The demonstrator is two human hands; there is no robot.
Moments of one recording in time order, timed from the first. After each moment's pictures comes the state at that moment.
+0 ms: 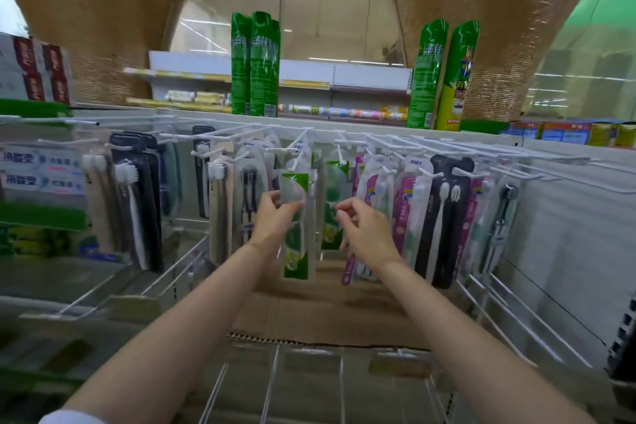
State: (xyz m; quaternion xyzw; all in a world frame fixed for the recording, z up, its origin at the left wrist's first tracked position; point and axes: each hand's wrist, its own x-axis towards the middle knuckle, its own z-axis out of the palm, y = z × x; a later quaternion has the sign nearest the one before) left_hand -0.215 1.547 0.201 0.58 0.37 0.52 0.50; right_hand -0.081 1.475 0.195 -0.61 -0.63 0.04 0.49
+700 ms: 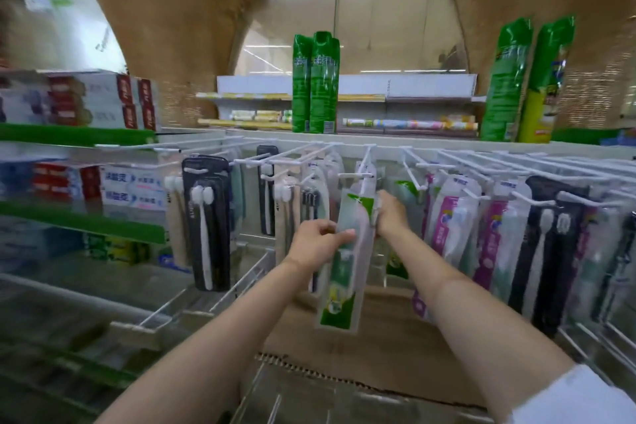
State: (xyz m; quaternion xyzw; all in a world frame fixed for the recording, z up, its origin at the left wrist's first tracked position) left_hand -0.259 1.568 0.203 0.69 0.39 0.45 0.42; right_hand -0.111 1.602 0.226 -0.69 -0.53 0.10 0.49
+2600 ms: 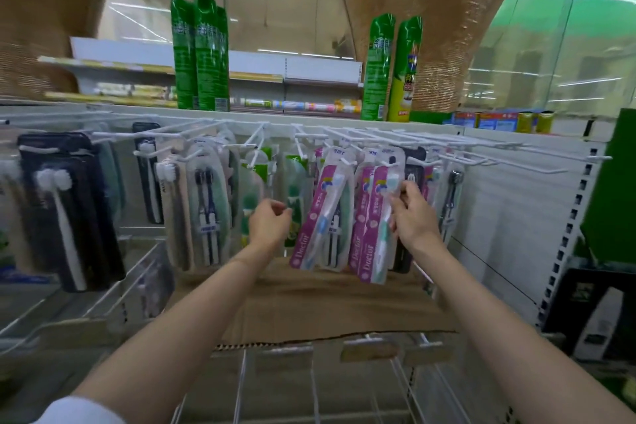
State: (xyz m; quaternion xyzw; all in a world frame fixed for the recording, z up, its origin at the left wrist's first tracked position) left_hand -0.165 1.564 0.184 0.68 0.44 0.46 0.36; right_hand 0.003 1.429 0.205 -0.70 -0.46 -0.02 0.55
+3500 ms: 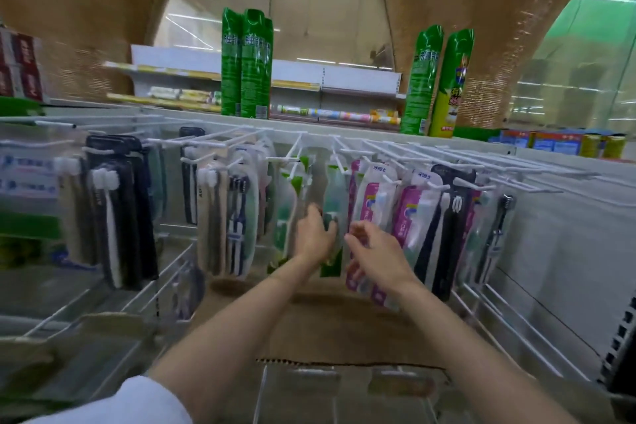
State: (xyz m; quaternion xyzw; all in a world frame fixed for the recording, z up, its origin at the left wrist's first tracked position) left_hand -0.147 1.564 0.184 0.73 0.44 0.44 0.28; right_hand -0.074 1.461 0.195 -0.68 -0.57 0.10 0.45
